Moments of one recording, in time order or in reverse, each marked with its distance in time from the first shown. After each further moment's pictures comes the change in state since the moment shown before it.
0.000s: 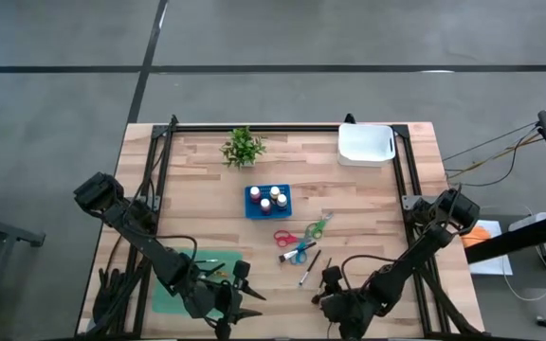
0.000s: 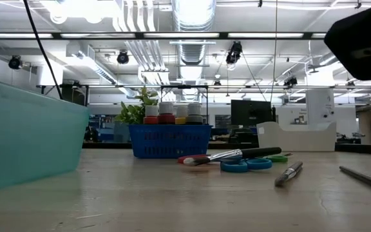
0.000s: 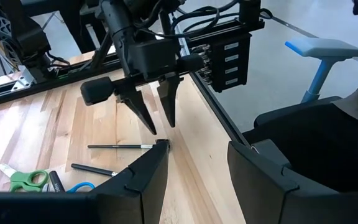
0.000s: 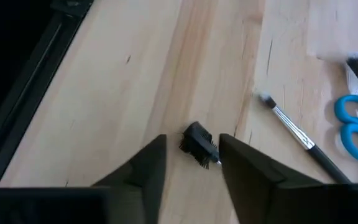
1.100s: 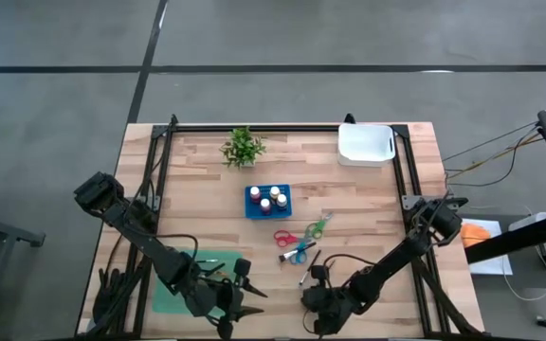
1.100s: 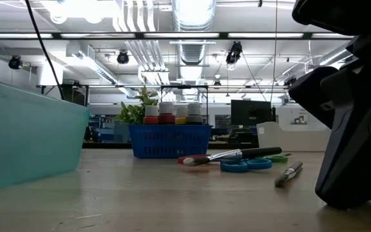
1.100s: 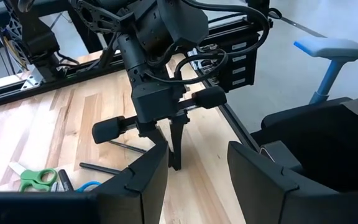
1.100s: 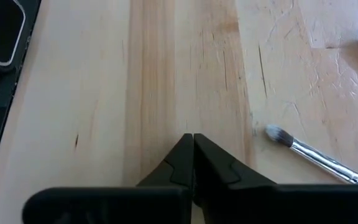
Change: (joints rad) left arm 0.011 0.000 0.000 0.000 -0.015 0.004; right arm -0.088 0.173 0.058 0.137 -0.010 0.235
